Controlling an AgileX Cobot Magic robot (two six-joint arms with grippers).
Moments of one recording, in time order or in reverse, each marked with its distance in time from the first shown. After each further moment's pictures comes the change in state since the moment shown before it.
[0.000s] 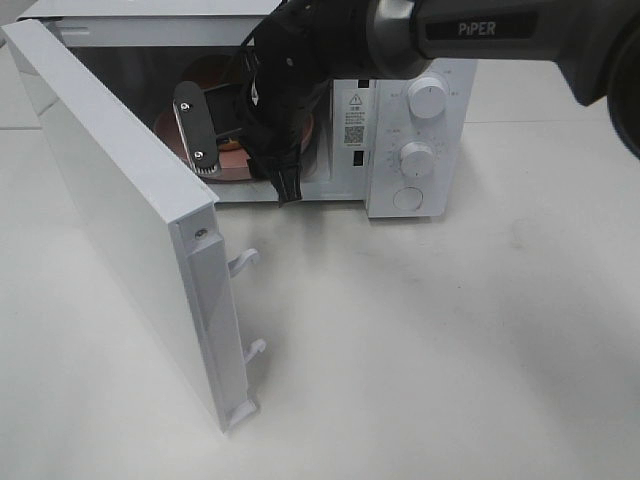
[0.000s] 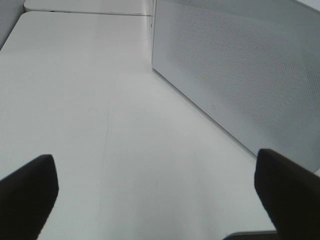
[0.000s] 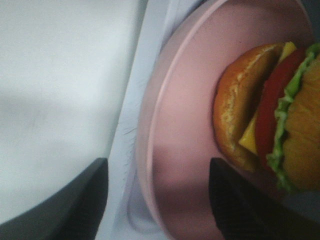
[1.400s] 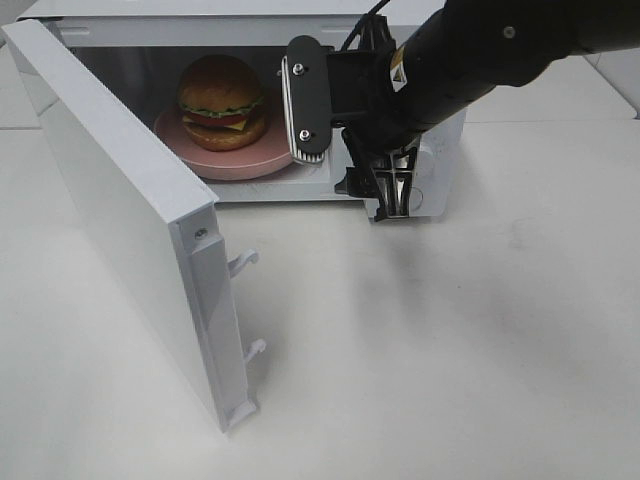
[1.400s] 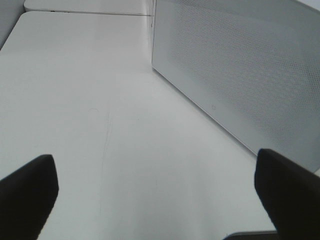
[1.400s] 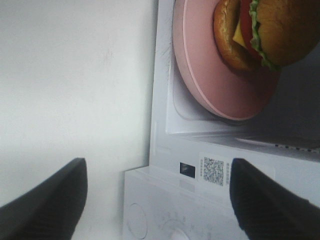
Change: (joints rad) left arm 0.000 0.000 0.000 0.000 0.000 0.000; right arm -0.056 -0.556 0.661 0.004 -0.200 0.174
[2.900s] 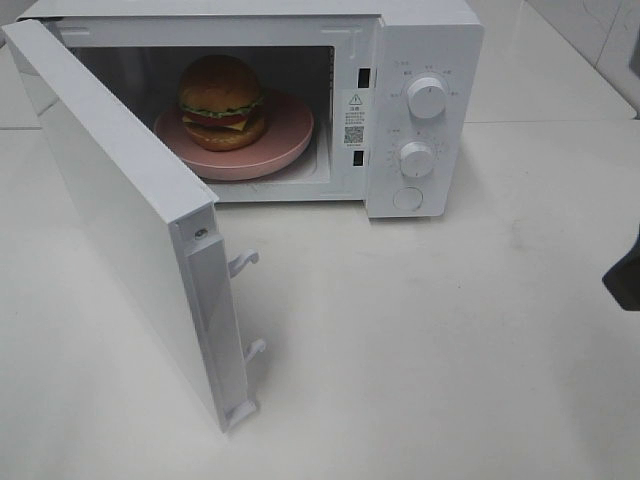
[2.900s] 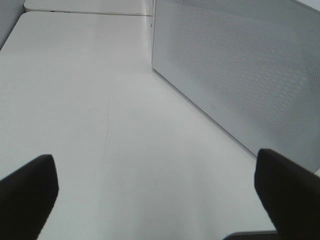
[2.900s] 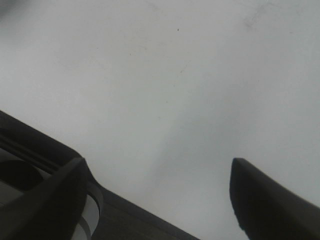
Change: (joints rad) left arm 0.000 0.000 0.000 0.000 0.000 0.000; right arm 0.000 -0.782 0.303 0.082 0.771 1.041
